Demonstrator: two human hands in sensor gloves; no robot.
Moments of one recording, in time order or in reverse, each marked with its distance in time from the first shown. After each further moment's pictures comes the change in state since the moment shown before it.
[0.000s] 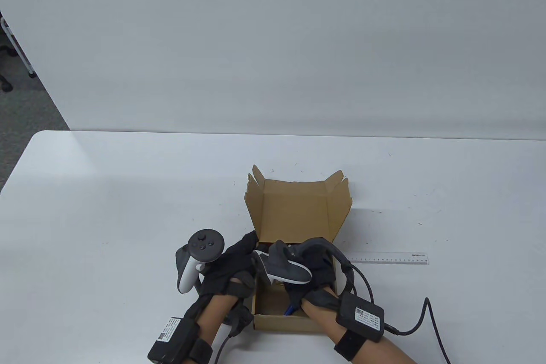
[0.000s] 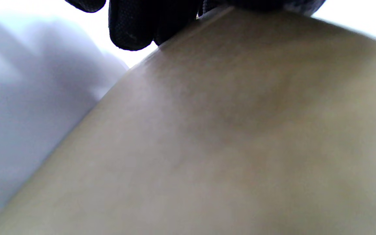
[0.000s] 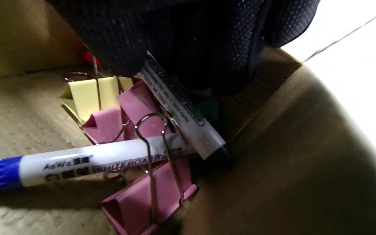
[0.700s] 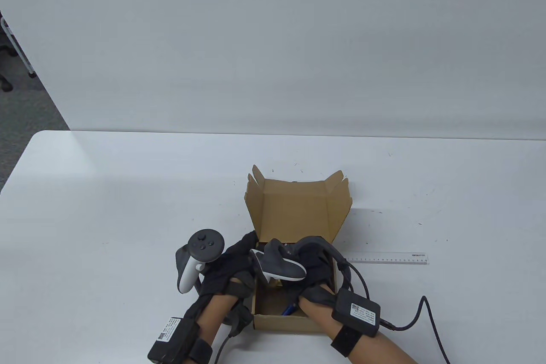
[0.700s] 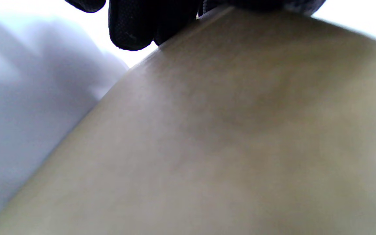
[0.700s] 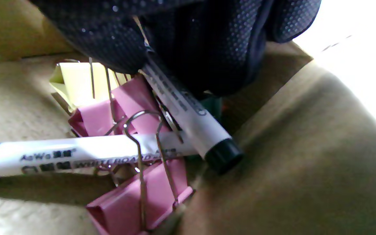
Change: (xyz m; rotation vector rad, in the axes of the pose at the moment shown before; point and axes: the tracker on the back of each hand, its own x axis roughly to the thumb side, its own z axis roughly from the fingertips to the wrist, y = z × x) left_hand 0.000 0.000 0.000 -0.001 0.001 0.000; right_hand -0.012 -0.005 0.011 0.030 -0.011 0.029
